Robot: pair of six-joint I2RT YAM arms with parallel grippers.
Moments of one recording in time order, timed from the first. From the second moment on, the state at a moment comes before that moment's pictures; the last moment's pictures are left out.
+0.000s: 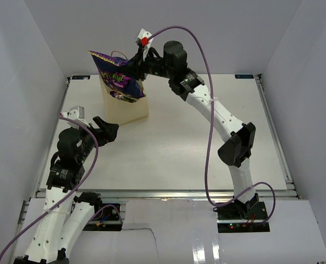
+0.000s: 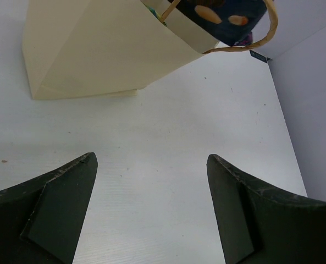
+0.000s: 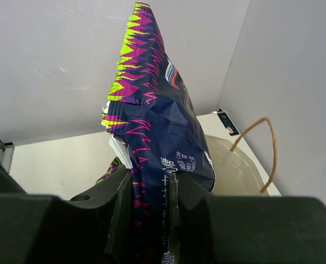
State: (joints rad) left arm -0.19 0.60 0.79 -0.42 0.07 -0.53; right arm 0.73 2.08 2.30 -0.10 -0.59 -0.01
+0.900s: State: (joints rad) left arm -0.19 0.59 0.80 -0.44 0.06 -0.53; right arm 0.75 2.14 2.28 0.11 -0.47 -0.11
